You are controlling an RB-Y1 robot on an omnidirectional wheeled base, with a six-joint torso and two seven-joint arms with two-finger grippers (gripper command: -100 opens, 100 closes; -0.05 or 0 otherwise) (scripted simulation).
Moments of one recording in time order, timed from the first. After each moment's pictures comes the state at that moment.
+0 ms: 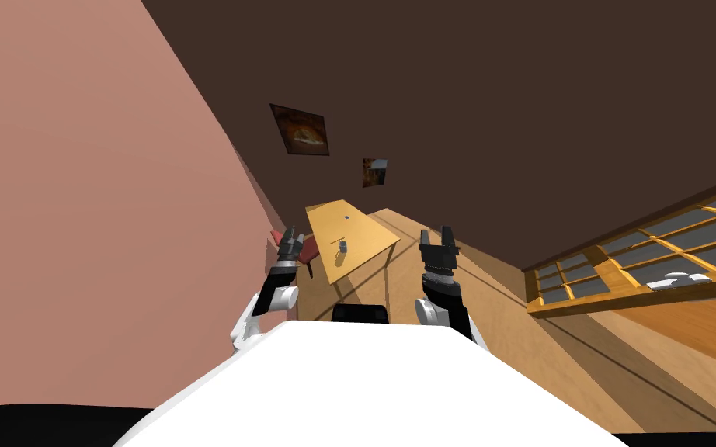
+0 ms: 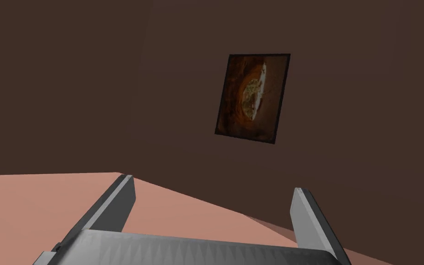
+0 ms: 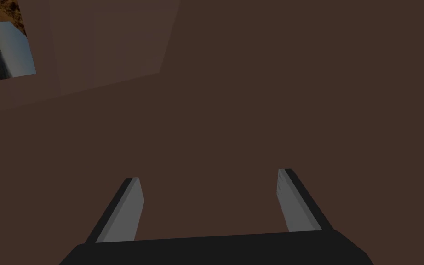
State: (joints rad) left arm 0.39 0.20 0.09 -2.03 0.11 -0.36 0.02; right arm 0.54 -0.02 0.06 -2.24 0.02 -0.60 -0.09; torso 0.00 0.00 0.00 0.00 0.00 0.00
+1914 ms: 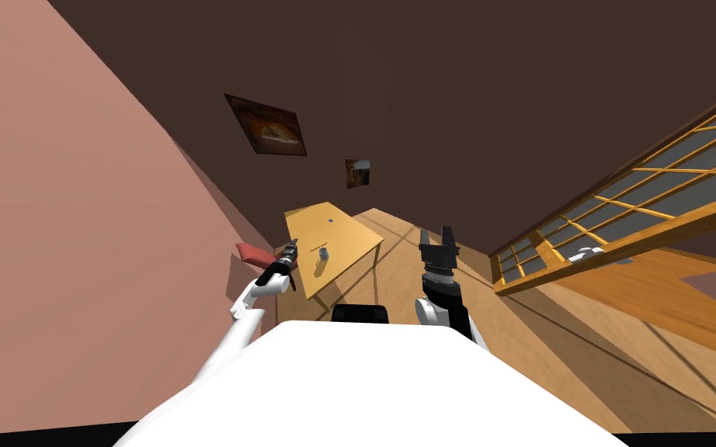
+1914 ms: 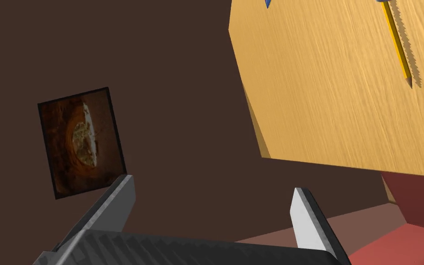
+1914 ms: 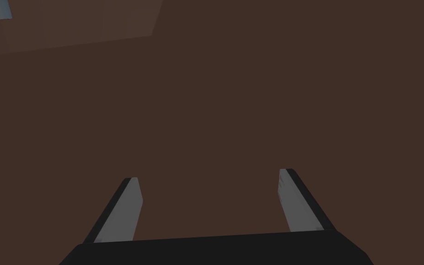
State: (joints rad) left arm 0.19 0.37 0.20 -1.67 0.22 0.18 -0.07; right arm 0.54 -0.02 0.06 -2.24 0.02 -0.60 -0.09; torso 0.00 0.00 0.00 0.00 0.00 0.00
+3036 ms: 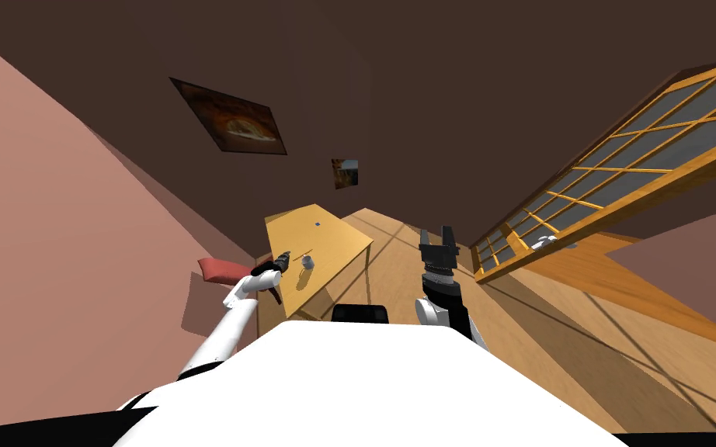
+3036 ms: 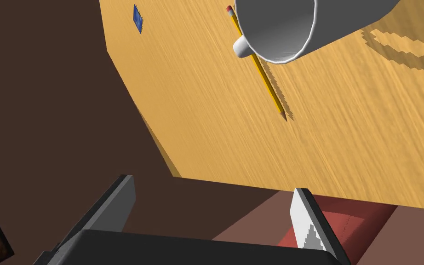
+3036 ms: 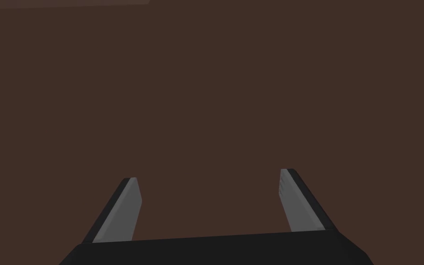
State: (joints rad) left arm 0.08 0.48 0.26 -1.41 0.31 0.52 -0.14; right arm 0.54 -0.02 0.06 -2.24 0.02 -0.60 -0.09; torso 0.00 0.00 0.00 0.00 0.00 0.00
